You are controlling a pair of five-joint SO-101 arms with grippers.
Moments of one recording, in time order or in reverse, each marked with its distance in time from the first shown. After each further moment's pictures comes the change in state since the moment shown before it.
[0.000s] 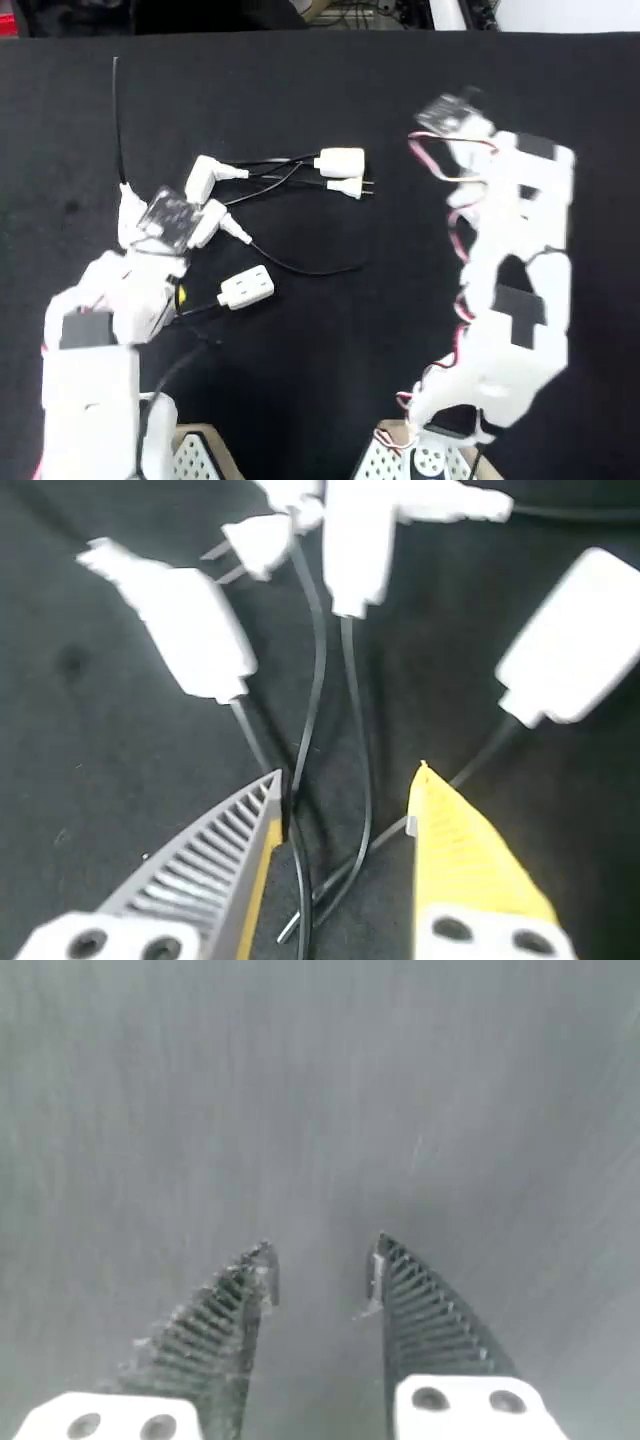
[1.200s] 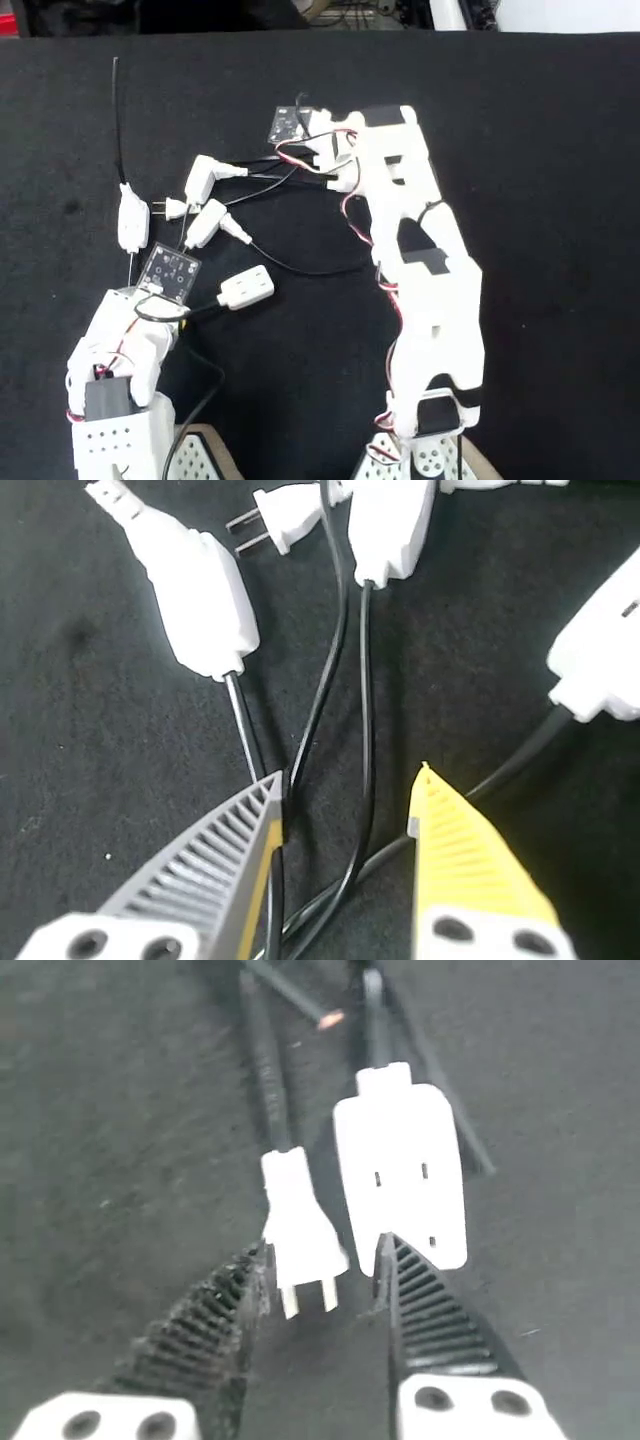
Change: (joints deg) left arm -1.7 -35.4 29.1 -1.7 -0.6; right arm -23.3 23.8 -27.9 9.0 10.4
